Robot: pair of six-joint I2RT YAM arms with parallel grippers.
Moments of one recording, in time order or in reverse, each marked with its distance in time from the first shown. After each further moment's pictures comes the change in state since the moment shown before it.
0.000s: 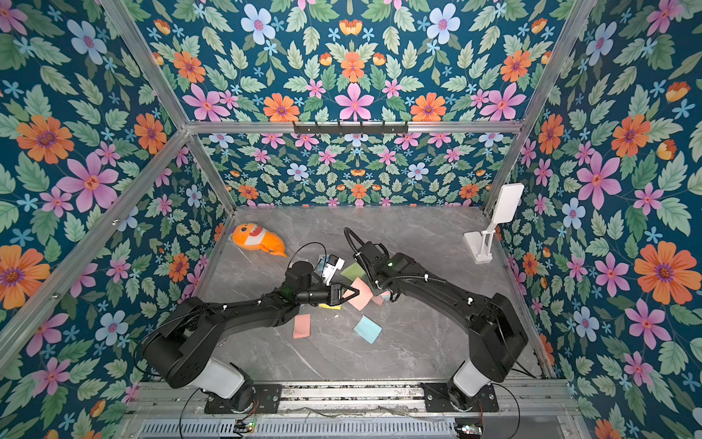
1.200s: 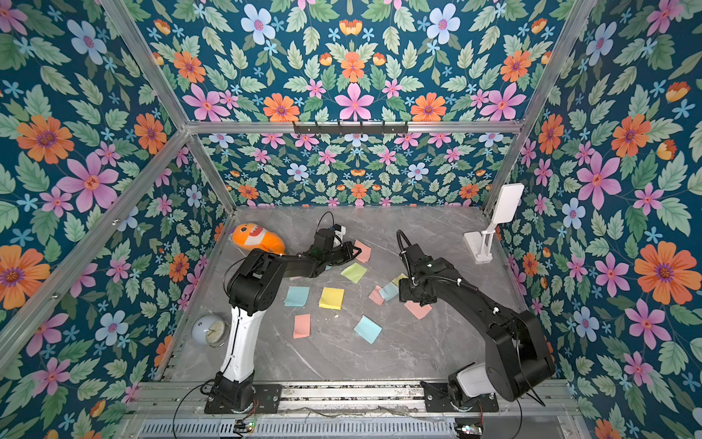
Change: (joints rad) left arm 0.136 0.744 0.755 -0.135 -0.293 -0.090; right arm -0.296 -0.200 -0.274 -0.006 -0.363 0.222
